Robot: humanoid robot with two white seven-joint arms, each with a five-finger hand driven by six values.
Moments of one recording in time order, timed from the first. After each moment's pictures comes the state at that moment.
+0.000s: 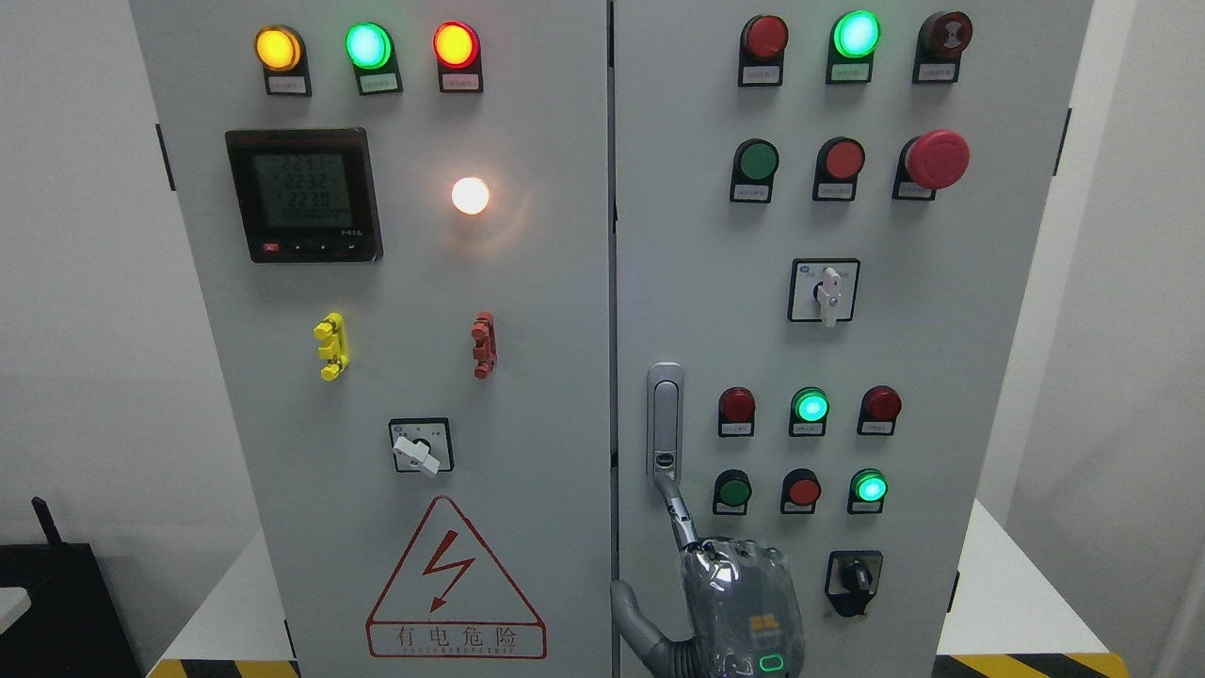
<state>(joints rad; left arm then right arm) 0.11 -0.05 0.00 0.00 0.11 -0.11 -0.07 -0.30 0.09 0.37 -1.71 1.31 0.17 -0.19</state>
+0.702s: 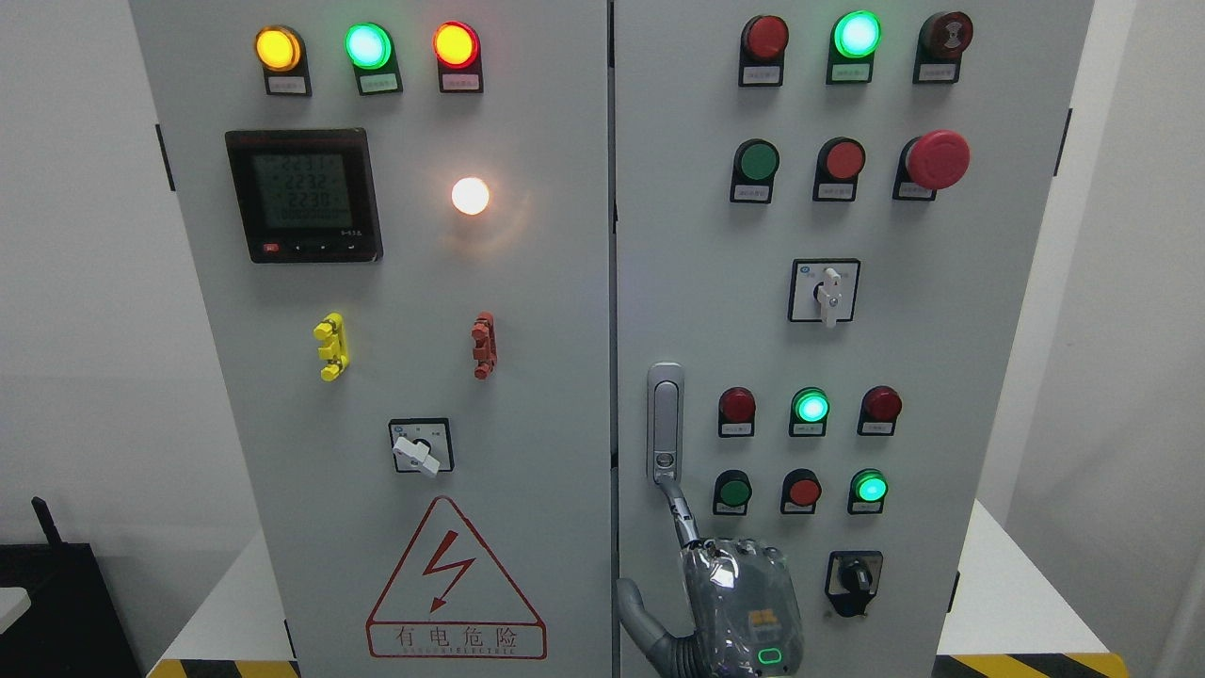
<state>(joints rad) 0.11 -0.05 0.00 0.00 0.11 -0.11 -0.07 -0.31 0.10 0.36 -1.67 1.31 0.18 -0.18</state>
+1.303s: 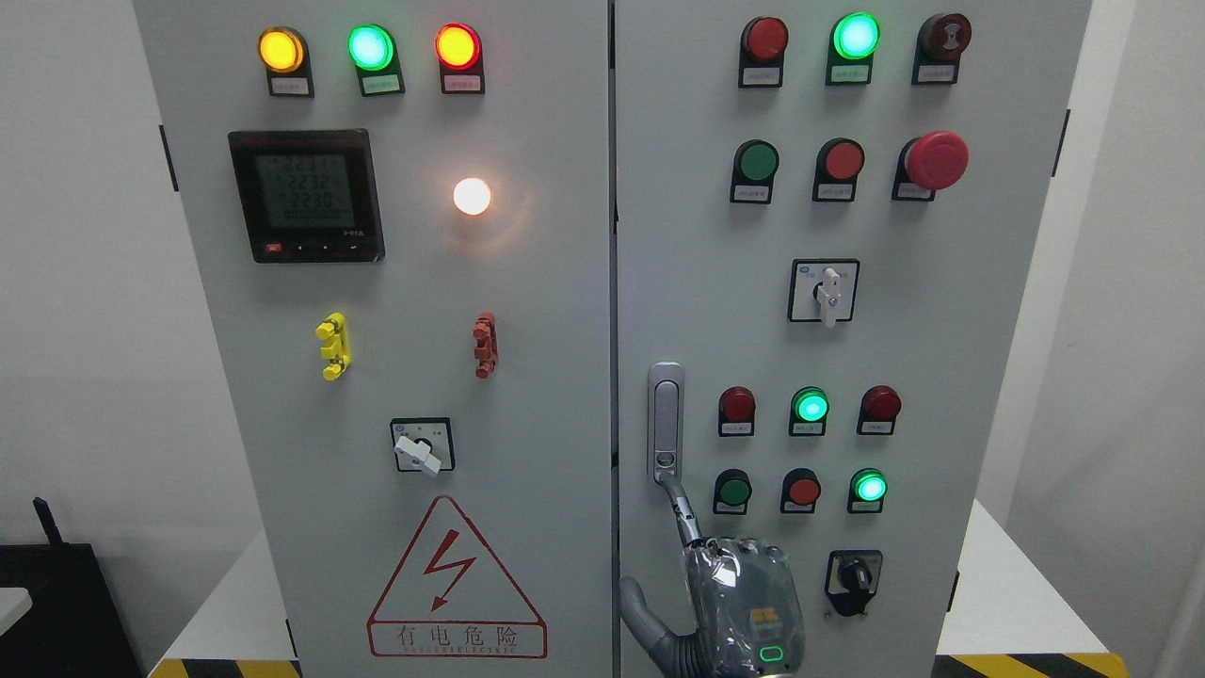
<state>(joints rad) 0.11 -0.05 0.00 0.00 0.11 -0.11 -0.07 -0.32 0.10 0.35 -1.66 1.31 0.18 -0.18</state>
